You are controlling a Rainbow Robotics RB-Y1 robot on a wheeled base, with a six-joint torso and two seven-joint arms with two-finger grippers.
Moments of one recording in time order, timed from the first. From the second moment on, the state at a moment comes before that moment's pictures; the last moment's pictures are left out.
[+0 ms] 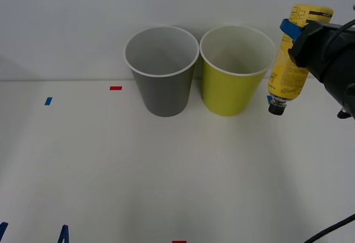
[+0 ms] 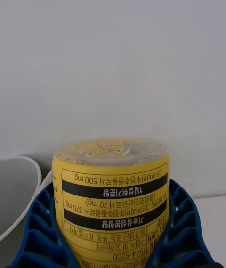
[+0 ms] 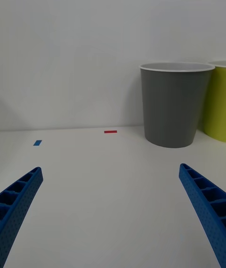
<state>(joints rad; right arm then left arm) -0.27 -0.17 -0.10 -2.54 -0.16 1.25 1.30 1.17 0.35 -0.23 -2.04 0.11 -0.89 -1.52</state>
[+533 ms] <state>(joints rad) -0.47 -0.11 -0.12 -2.39 -0.21 1.07 1.41 1.17 0.35 -0.23 -2.04 0.11 -0.89 -1.52</state>
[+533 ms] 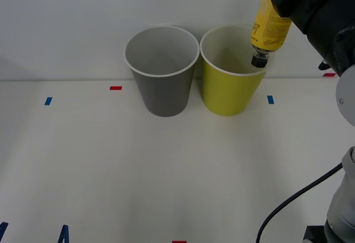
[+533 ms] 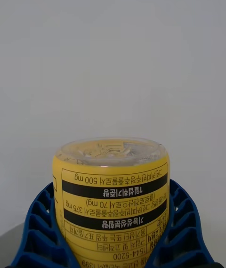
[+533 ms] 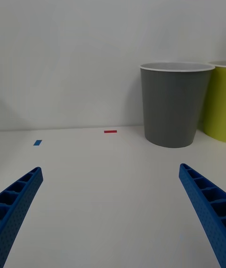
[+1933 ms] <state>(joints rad) -0.59 -0.23 -0.01 -1.81 -0.21 0.37 1.48 1.17 0.35 -0.23 -2.04 0.11 -0.89 -1.52</state>
